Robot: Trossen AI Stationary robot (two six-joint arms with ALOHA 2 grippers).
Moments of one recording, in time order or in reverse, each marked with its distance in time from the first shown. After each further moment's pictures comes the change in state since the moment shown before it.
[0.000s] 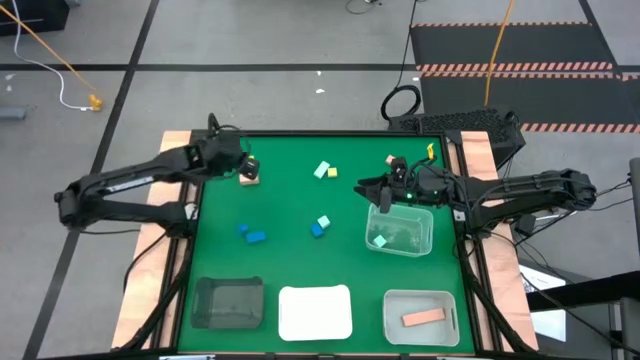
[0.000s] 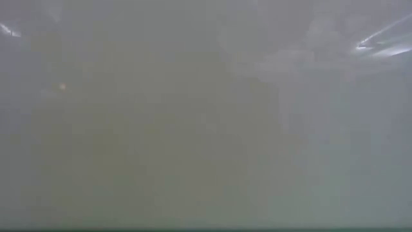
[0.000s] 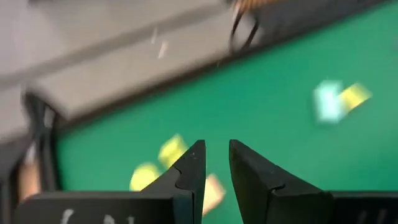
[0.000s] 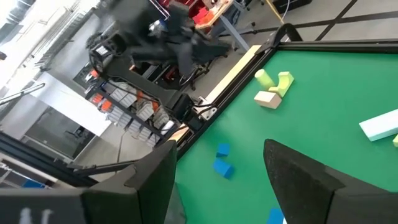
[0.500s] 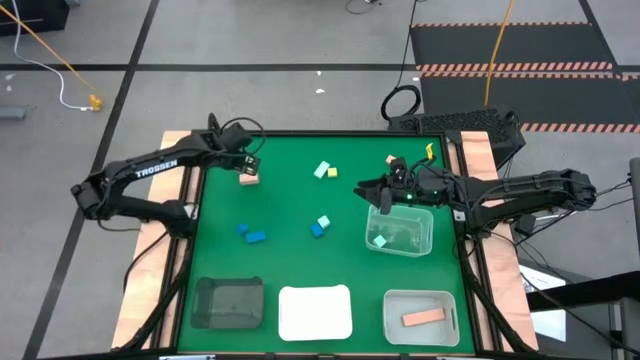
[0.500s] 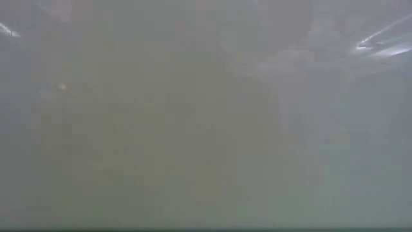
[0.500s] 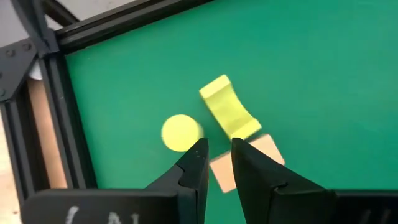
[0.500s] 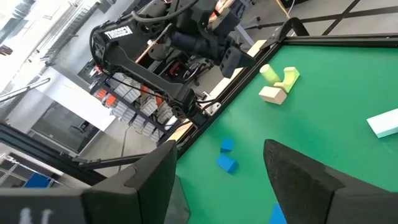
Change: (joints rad) left arm 0.233 0.209 0.002 -0.085 0.173 0.003; right arm -0.001 0.000 0.000 -0.001 -0.031 0.000
